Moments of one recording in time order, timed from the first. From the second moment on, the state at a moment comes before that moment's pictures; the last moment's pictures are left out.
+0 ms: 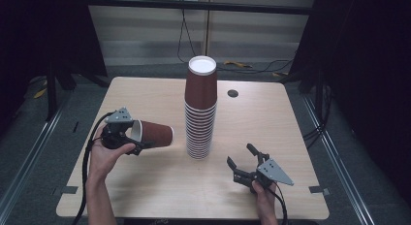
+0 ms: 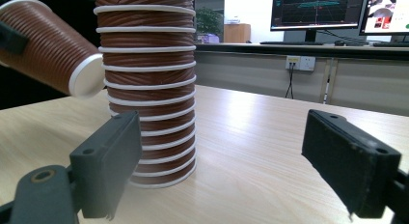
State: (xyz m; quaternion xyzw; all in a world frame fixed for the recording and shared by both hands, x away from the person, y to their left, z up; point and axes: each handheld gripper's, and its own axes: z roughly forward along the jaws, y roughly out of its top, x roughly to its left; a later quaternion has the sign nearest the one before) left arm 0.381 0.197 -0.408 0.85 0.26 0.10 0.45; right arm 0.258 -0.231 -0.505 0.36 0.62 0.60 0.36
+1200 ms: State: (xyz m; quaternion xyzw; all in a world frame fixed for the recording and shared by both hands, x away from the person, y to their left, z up) left arm 0.439 0.155 -0.399 0.95 0.22 0.08 0.21; right arm 0.257 -0.231 -0.505 0.36 0.62 0.60 0.36
